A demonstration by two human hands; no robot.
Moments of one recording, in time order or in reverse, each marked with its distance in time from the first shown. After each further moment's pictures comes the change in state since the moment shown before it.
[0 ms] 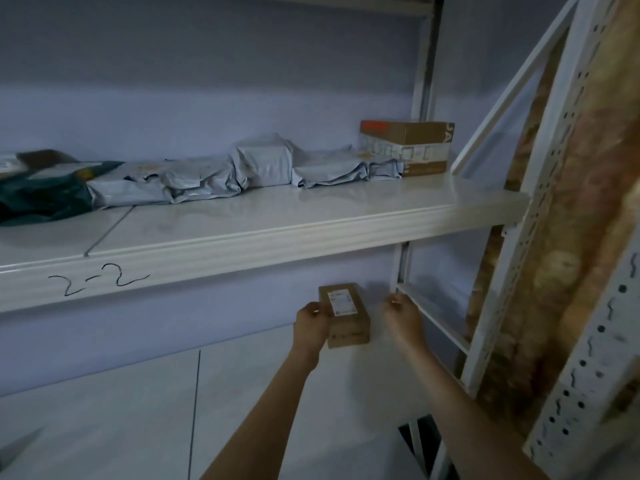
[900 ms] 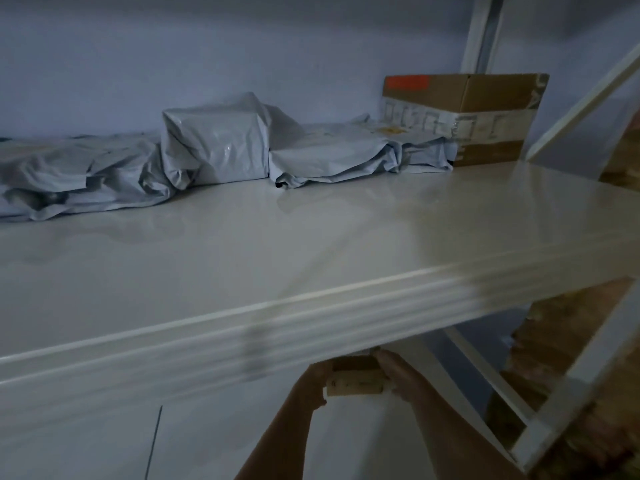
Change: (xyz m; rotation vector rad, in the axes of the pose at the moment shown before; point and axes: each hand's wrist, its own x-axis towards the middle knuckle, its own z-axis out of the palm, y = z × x) left_hand 0.194 -0.103 0.048 -0.047 -0.212 -0.586; right_hand 0.181 0.123 0.114 -0.014 -0.483 0.595
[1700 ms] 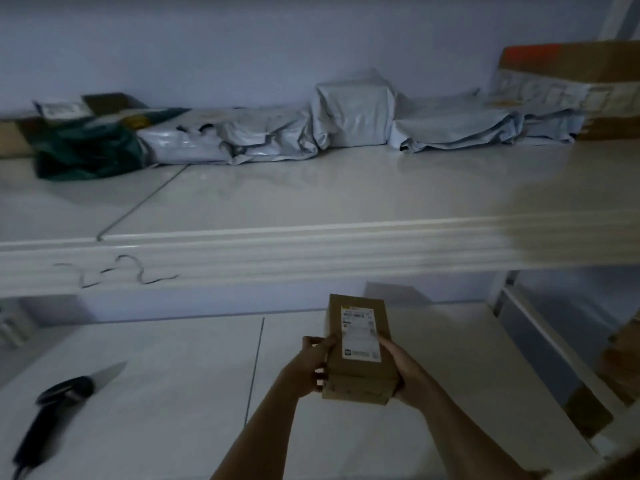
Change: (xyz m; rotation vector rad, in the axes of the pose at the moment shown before) left_hand -0.104 -0.077 -0.148 -0.160 0.140 0.026; right_hand -0.077 0.051 0.129 0.364 -0.590 -0.025
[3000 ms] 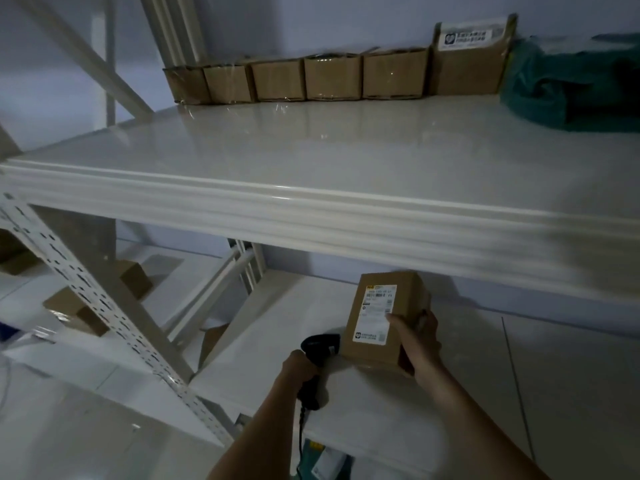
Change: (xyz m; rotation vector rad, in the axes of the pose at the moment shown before) left_hand -0.081 -0.085 -0.556 0.506 0.550 -0.209; right_hand 0.160 0.161 0.497 -0.441 0.292 -0.154
